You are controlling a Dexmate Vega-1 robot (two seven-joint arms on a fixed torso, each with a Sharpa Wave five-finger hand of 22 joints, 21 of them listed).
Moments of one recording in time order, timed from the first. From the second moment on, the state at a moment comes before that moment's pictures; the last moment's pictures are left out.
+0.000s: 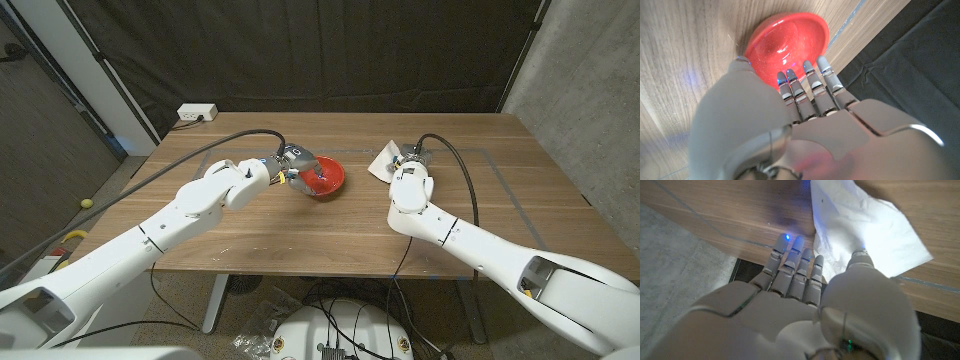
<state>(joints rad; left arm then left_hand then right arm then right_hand) 0.81 0.84 0.58 -2.01 1.05 0.02 -0.34 1.07 -0.03 -0.02 0.16 0.42 0.66 -0.13 0.19 0.20 0.66 -0.16 0.17 0.23 0.63 -0.06 0.18 0.25 0.27 -0.02 0.92 0.17 -0.57 -0.48 -0.95 -1.70 -0.85 -1.20 0.22 0.87 0.04 -0.01 0.03 0.30 0.49 -0.09 0.17 0.20 0.53 -0.02 0.18 0.25 0.60 -0.06 0.21 0.42 0.18 -0.03 1.26 0.18</state>
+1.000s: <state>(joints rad) 0.99 0.86 0.42 -2.02 0.88 0.02 0.05 0.96 0.18 0.06 0.17 0.35 0.36 -0.21 0.18 0.19 0.42 -0.16 0.18 0.20 0.45 -0.05 0.20 0.22 0.19 -0.03 0.87 0.18 -0.90 -0.57 -0.58 -1.89 -0.44 -0.67 -0.12 0.52 0.18 -0.10 0.15 0.27 0.17 -0.07 0.18 0.19 0.13 0.03 0.19 0.19 0.06 -0.02 0.17 0.27 -0.16 0.02 0.96 0.17</state>
